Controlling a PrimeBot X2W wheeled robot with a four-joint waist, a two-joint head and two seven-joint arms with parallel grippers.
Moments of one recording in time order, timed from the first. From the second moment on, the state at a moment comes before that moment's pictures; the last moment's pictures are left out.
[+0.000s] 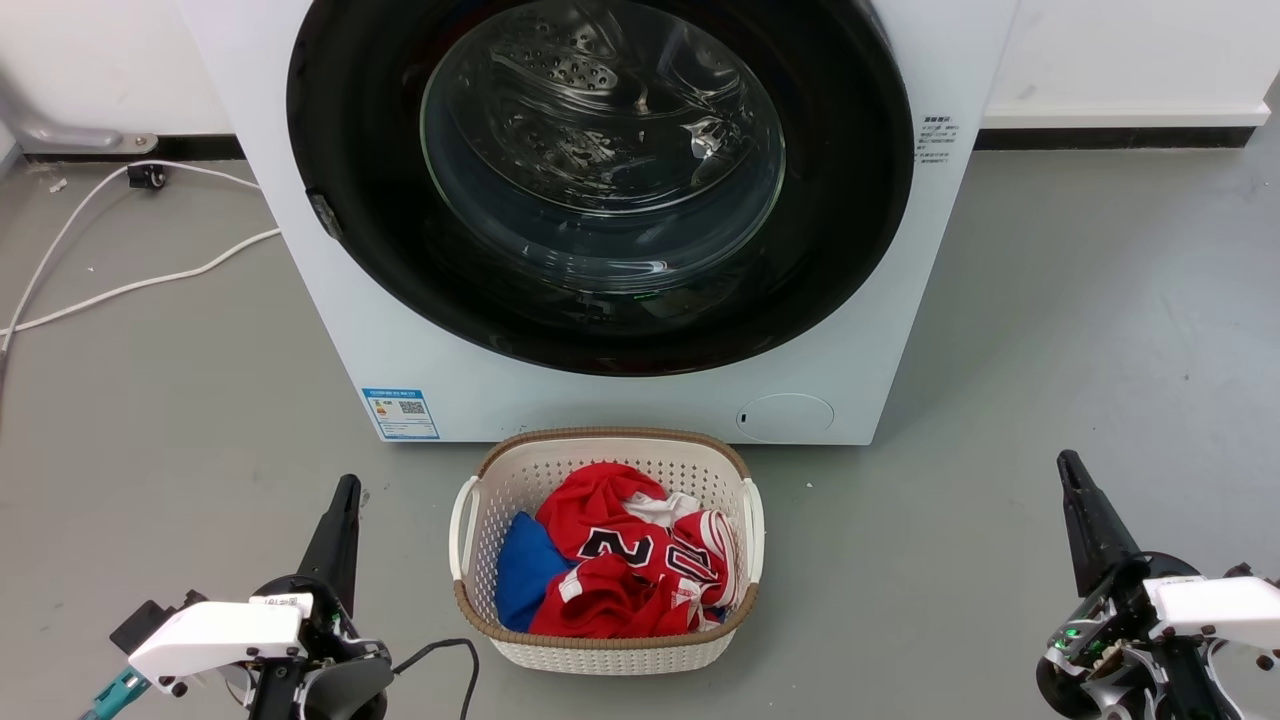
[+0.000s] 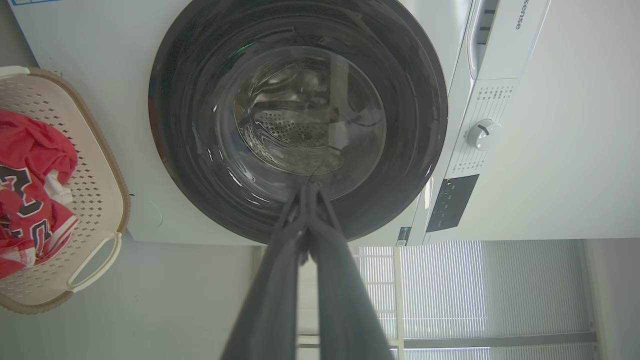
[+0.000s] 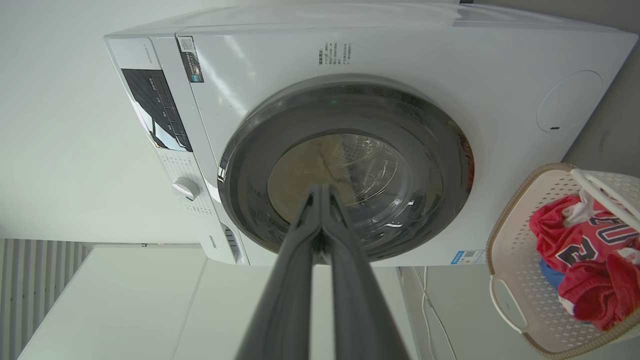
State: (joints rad) left arm -0.11 0.05 0.11 0.25 -1.61 -0.13 0.11; right arm -0.10 -0.05 -0.11 0.25 1.62 0.13 0.12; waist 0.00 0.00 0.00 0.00
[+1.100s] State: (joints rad) left arm -0.11 0.05 0.11 0.25 -1.61 -0.13 0.11; right arm -0.10 -0.05 -0.11 0.25 1.62 0.13 0.12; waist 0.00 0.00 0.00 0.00
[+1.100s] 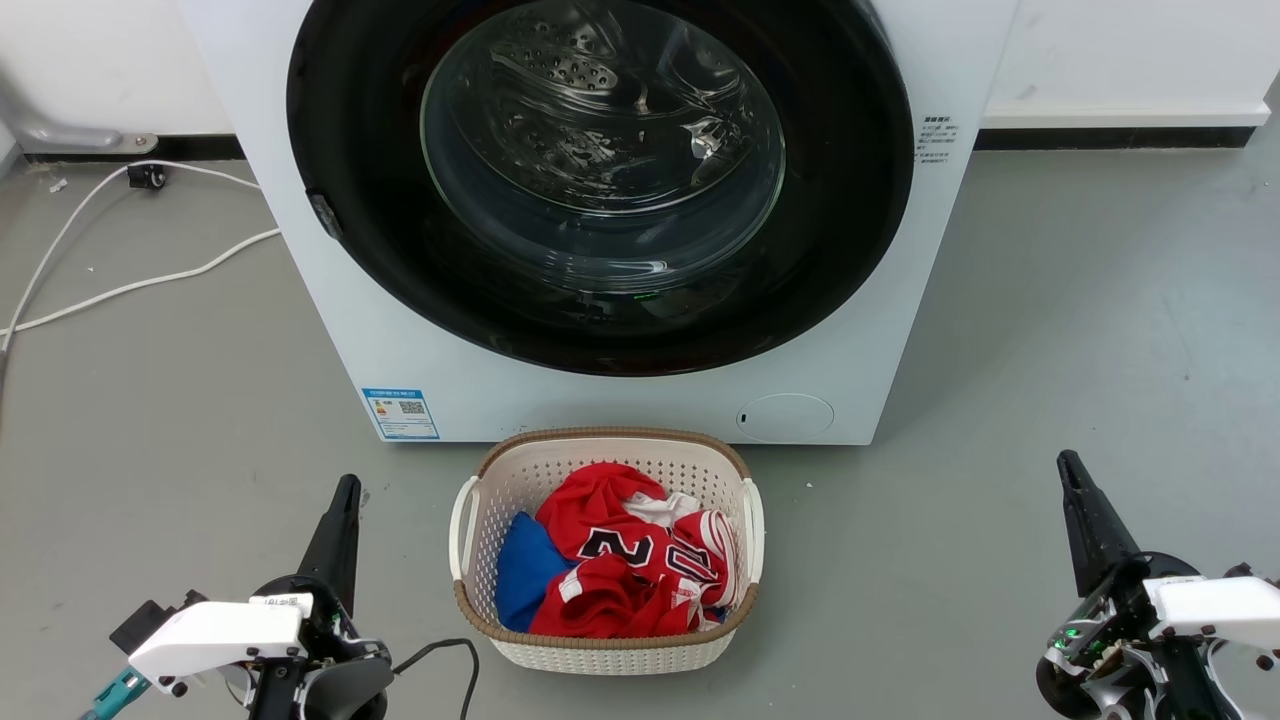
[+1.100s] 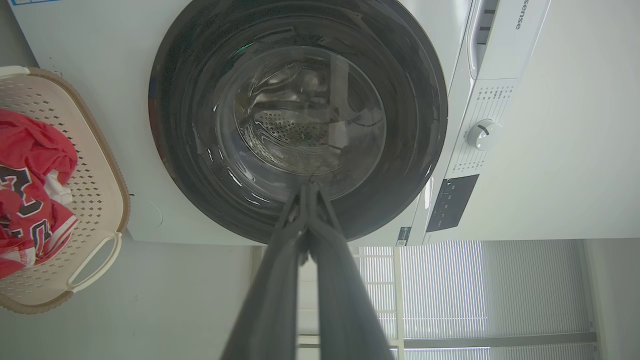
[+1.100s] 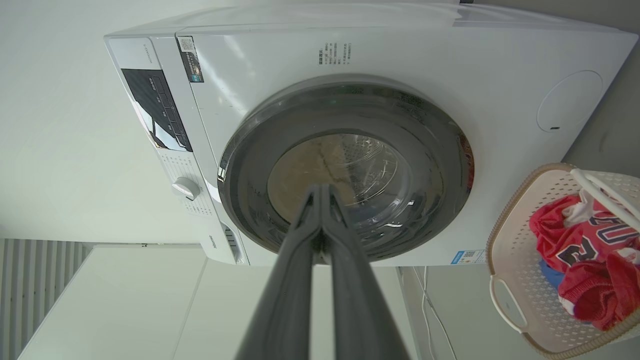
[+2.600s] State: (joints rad) left arm -0.04 0.05 0.04 0.11 -0.95 0.03 -0.04; right arm -0.04 -0.05 -0.08 0.08 0.90 0.13 -0.04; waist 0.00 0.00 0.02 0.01
